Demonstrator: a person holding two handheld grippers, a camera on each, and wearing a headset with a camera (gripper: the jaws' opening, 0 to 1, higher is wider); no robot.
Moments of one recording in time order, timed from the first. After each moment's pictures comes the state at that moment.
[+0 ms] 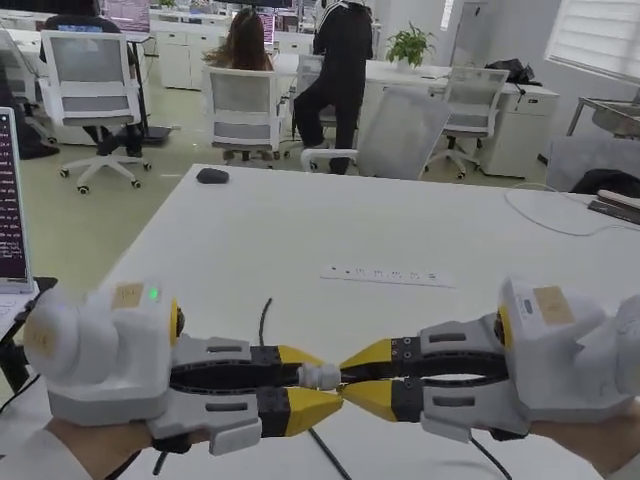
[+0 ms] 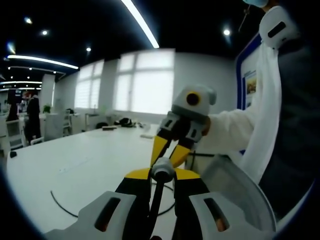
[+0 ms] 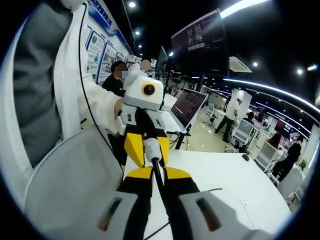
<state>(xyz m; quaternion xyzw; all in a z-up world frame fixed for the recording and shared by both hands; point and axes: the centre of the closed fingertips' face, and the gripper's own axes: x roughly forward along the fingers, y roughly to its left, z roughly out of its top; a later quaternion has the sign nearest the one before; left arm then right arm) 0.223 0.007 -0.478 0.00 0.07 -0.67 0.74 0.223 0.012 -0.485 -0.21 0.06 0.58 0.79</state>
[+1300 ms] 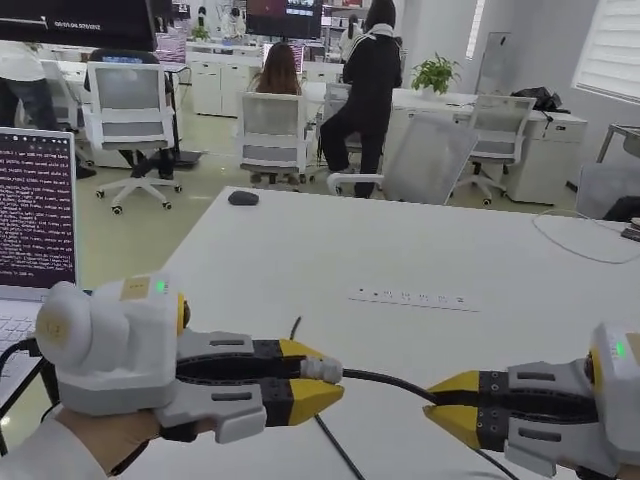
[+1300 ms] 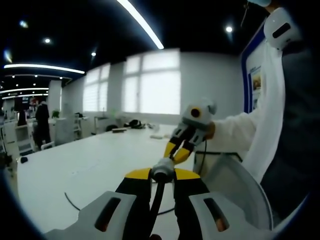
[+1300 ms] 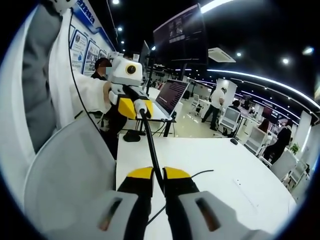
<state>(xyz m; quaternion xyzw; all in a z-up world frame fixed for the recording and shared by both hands) 0.229 0.034 -0.463 0.02 0.06 -0.64 0.77 0.228 -0.034 -0.506 -0.19 0.10 0.52 0.82</state>
